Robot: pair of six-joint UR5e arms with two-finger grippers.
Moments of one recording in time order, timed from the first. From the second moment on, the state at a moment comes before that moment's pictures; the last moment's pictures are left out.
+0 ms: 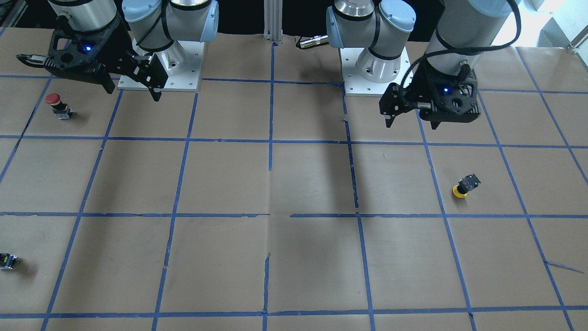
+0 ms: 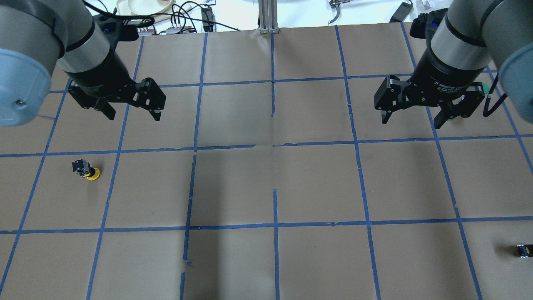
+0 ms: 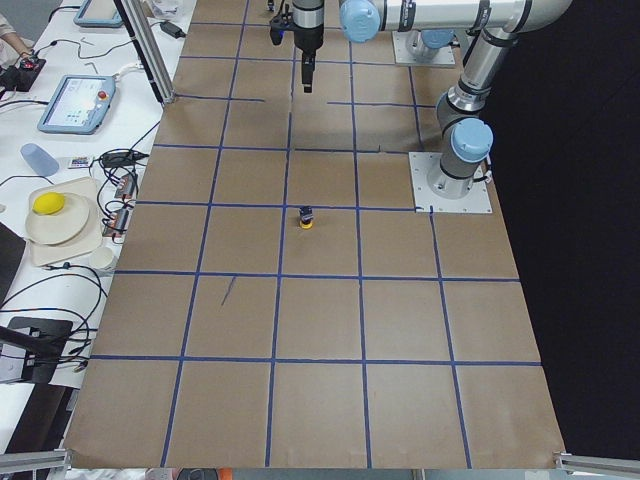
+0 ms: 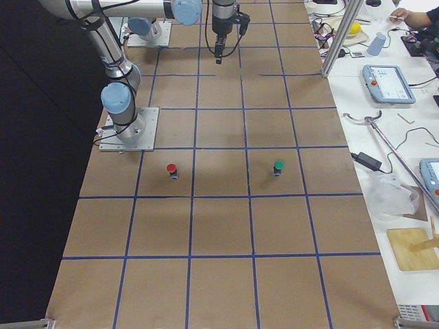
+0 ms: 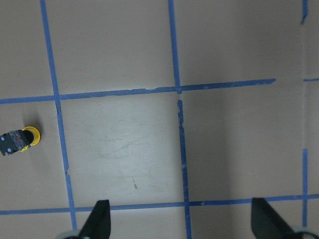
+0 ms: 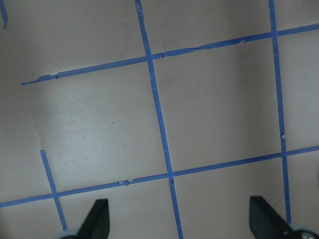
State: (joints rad) left arm -1.45 -1.53 -1.71 -1.52 1.60 0.15; right arm 1.54 -1.70 1.69 -1.53 -1.57 0.14
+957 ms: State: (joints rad) left arm -1.02 -1.71 -2.00 -1.08 1.68 0.50; right arm 1.54 -1.70 1.69 -1.53 -1.57 0.14
